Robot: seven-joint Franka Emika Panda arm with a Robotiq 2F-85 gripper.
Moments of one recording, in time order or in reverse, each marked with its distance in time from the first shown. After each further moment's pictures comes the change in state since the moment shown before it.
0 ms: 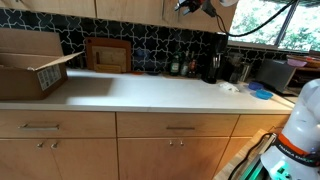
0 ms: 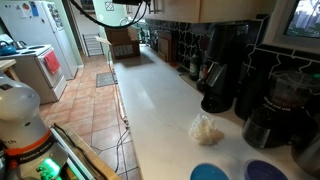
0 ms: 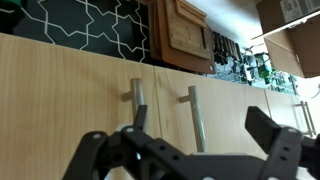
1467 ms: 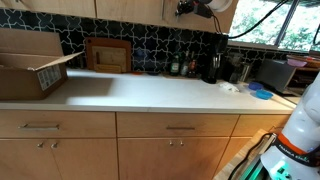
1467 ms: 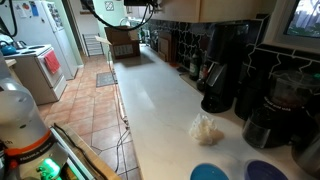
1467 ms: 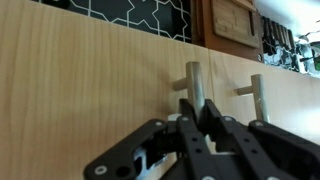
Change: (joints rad) arm -0.164 0.146 0.107 0.115 -0.271 0.095 0.281
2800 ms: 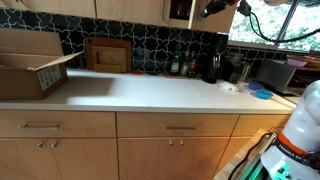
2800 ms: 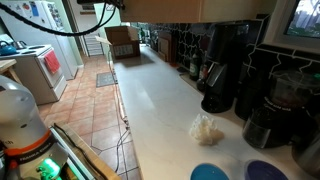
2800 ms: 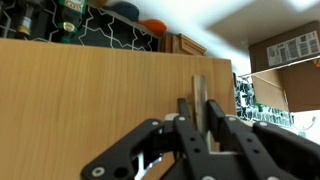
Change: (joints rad) arm 0.046 -0.692 -0.001 -0.610 -0.006 -0.182 -0.136
